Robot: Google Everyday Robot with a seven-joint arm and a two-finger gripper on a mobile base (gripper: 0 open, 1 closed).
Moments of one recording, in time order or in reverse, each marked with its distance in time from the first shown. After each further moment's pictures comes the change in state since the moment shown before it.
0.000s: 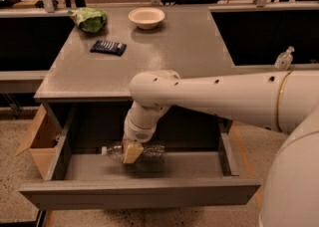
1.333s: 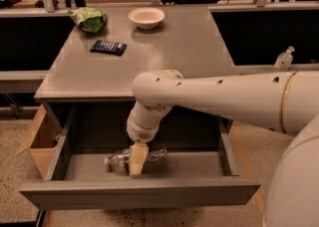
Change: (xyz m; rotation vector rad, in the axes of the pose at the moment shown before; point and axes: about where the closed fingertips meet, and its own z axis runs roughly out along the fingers) arm 0.008 0.001 -0.003 0.006 0.011 0.008
